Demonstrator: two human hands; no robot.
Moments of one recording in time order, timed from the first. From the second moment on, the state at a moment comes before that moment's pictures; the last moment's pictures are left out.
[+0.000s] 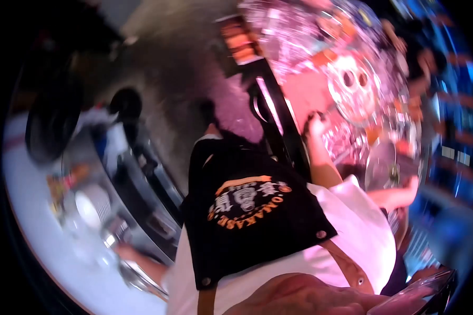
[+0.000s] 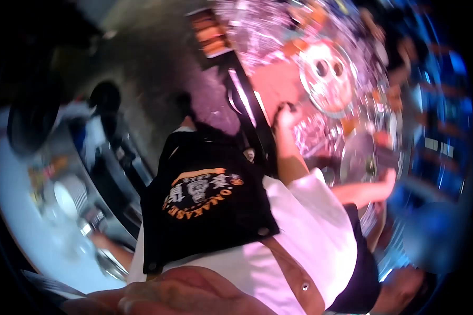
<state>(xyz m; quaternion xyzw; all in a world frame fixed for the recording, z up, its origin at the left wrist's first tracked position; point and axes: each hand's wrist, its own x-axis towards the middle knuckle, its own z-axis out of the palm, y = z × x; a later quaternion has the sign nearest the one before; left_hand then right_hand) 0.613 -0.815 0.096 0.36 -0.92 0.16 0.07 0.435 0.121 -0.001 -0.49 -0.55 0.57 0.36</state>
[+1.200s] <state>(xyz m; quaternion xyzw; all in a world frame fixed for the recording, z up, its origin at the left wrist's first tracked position) 0.184 0.112 0.080 -0.63 -0.59 -0.36 -0.35 0.474 0.280 0.049 -0.64 -0.34 0.63 0.29</state>
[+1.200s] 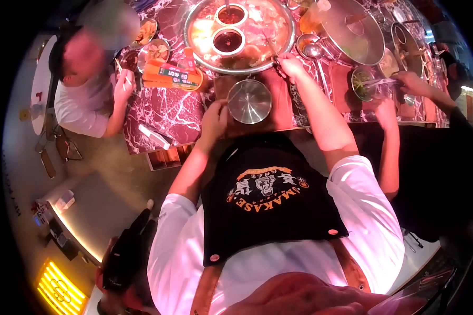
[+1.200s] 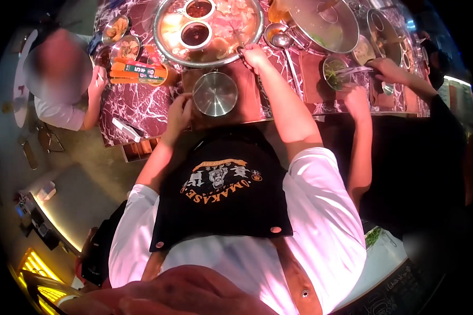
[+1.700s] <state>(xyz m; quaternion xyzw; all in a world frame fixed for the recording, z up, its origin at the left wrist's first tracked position) 0.281 0.359 0.123 -0.74 -0.65 -0.07 -0.19 0.547 0.267 0.116 -0.69 -0.69 0.22 0.03</state>
